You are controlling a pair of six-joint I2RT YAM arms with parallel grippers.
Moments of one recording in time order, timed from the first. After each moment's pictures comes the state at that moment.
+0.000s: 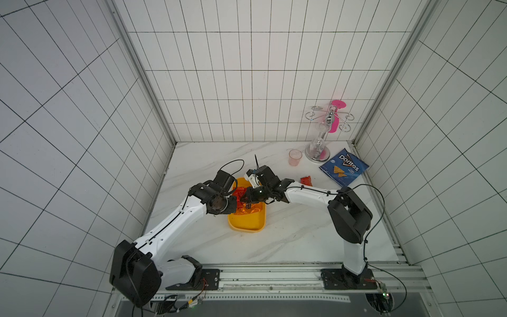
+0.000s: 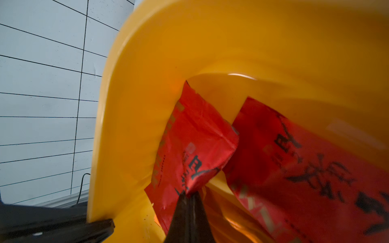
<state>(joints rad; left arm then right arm) -0.50 1.25 1.02 -0.97 0.05 -0.46 0.93 1.95 1.35 -0.18 -0.48 0.65</state>
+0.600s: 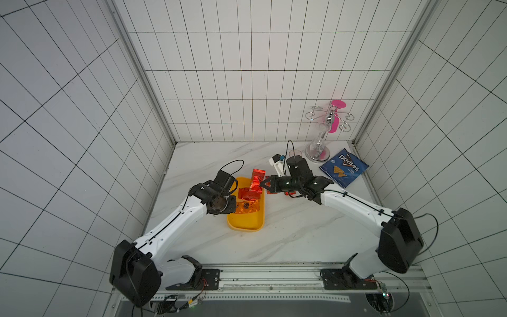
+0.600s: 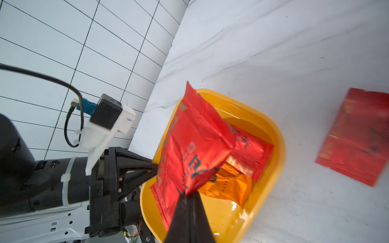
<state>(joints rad) -0.50 1.25 1.02 -0.98 0.00 -0.48 0.73 1.46 1.10 -0.22 -0.47 0.56</state>
